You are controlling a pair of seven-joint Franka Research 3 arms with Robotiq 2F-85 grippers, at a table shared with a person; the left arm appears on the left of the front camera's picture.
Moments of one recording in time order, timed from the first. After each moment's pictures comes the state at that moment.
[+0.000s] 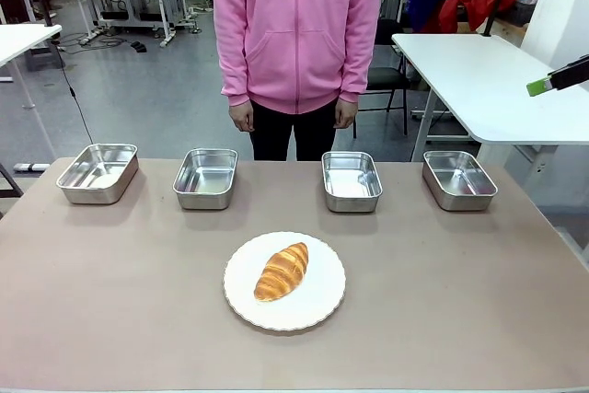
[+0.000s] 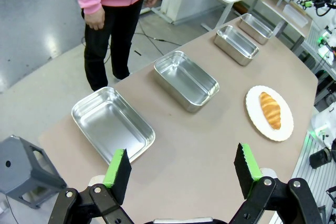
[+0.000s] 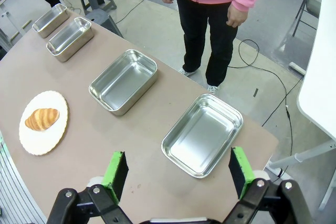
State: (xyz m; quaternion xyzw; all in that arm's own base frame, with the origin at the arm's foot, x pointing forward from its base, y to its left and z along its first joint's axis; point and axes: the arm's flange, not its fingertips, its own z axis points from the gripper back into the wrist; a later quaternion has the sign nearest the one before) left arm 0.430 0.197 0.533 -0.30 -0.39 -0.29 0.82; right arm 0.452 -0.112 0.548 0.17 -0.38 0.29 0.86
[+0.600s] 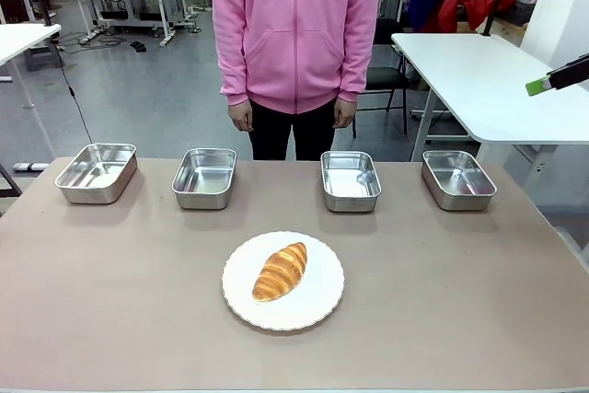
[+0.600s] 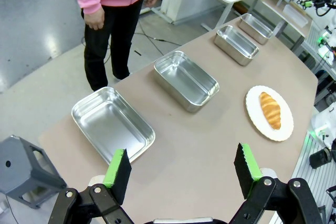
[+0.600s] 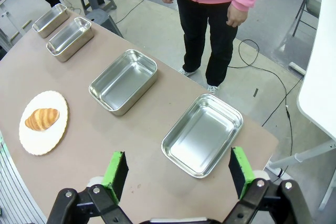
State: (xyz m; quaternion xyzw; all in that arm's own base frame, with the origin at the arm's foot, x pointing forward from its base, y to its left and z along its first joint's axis) left arm 0.430 0.197 0.533 -0.30 -0.39 -0.29 0.82; right arm 0.452 -0.112 0.548 0.17 -0.38 0.29 0.86
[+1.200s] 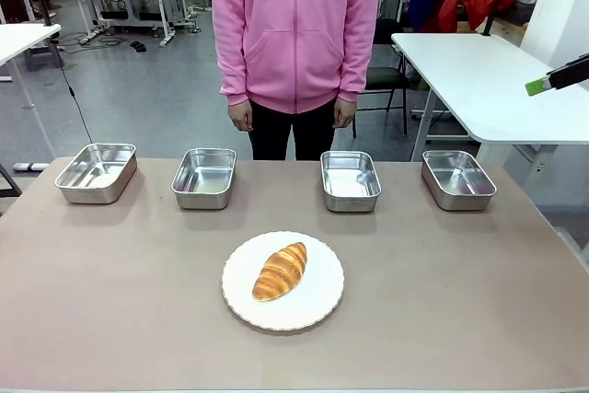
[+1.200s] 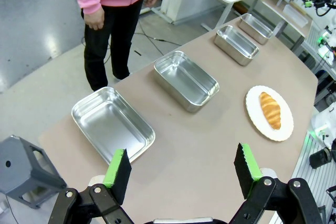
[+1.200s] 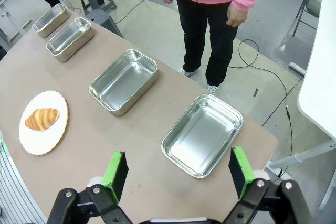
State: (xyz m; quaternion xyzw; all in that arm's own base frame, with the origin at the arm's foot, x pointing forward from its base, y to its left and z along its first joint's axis) left arm 0.430 0.197 0.533 -0.30 -0.39 -0.29 0.82; right arm 0.452 -0.112 0.548 0.17 -0.38 0.29 0.86
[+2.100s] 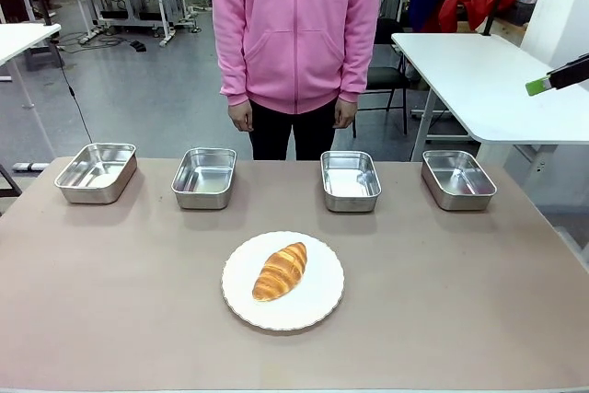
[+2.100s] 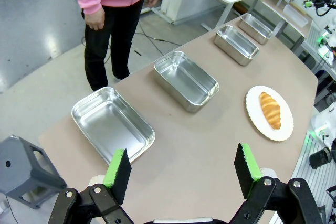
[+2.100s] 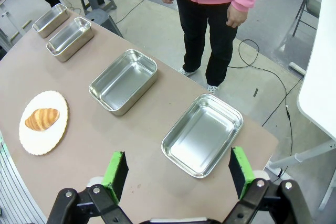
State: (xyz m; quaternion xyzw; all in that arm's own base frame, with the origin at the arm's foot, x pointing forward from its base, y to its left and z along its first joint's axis) left arm 0.430 0.197 0.533 -0.30 -0.39 -0.29 0.82; right arm 0.452 -0.113 0.548 0.17 -0.38 0.29 0.86
